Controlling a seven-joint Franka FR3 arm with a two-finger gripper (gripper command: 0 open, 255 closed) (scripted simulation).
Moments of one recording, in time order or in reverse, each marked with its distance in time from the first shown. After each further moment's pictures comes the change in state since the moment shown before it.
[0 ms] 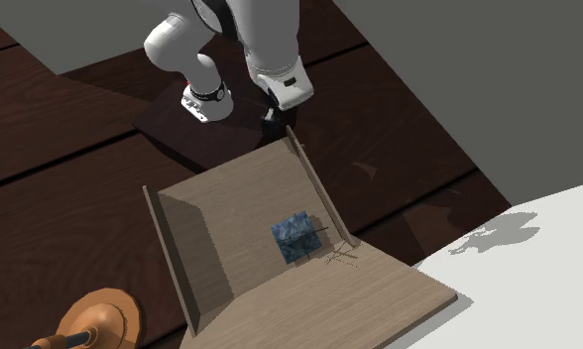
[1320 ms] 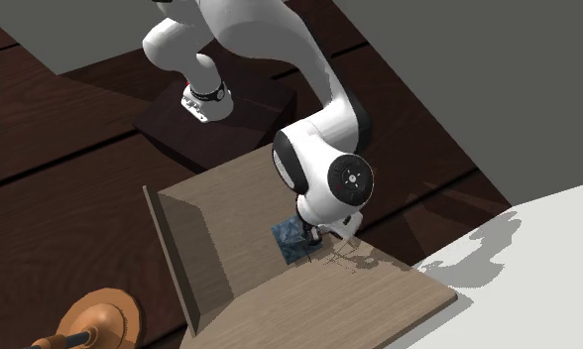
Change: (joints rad) arm -0.081 0.830 -0.104 0.602 0.099 0.093 -0.635
